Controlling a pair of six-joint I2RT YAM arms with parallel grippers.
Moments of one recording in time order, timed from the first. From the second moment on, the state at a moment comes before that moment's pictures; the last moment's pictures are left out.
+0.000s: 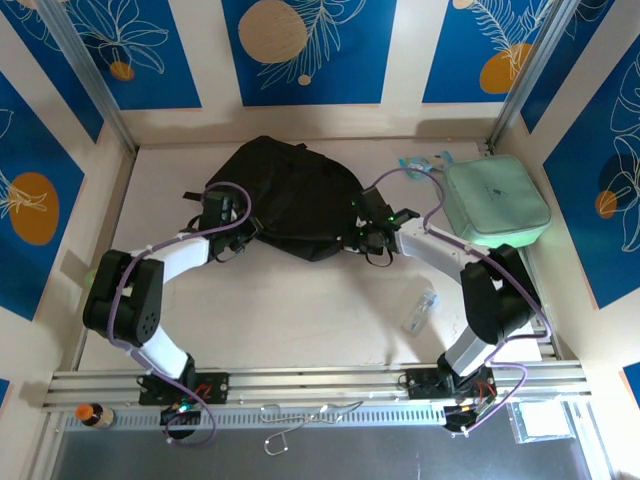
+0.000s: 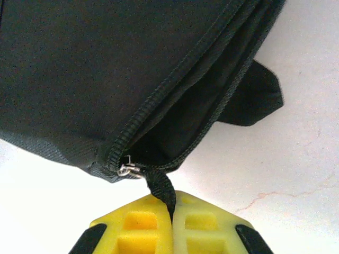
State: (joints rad) left arm -0.26 1.62 0.85 0.00 0.24 -0.91; right arm 0.53 1.62 1.08 -0.51 -0.10 0.66
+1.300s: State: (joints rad) left arm -0.08 1.39 0.64 -0.03 0.49 -1.02; right arm 0.80 1.91 1.52 -0.54 -0.21 0.47
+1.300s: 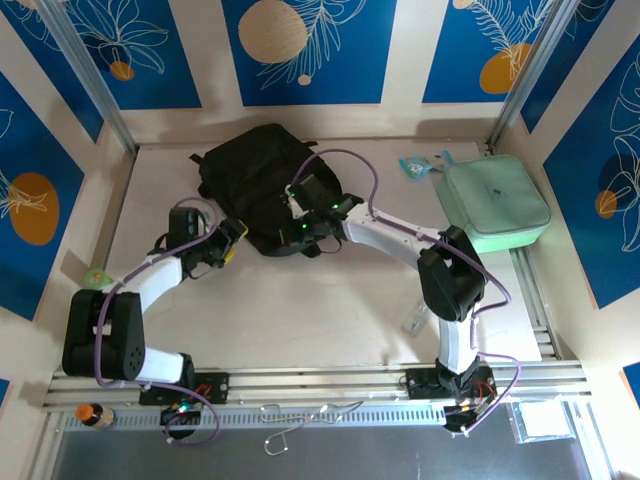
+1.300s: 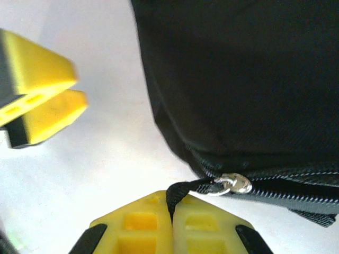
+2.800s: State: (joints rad) left arm -0.18 1.57 0.66 0.11 0.48 -1.10; right arm 0.63 1.87 1.34 -0.50 -0.25 0.66
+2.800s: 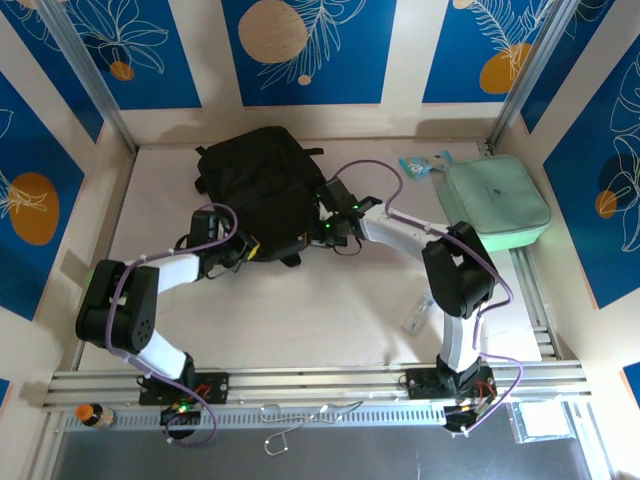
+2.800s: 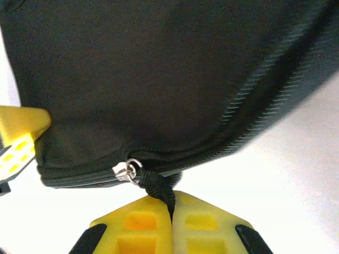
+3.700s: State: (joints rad) left arm -0.09 1.61 1.07 -0.43 0.20 -0.64; right arm 0.75 1.85 1.23 -0.30 -0.42 0.57
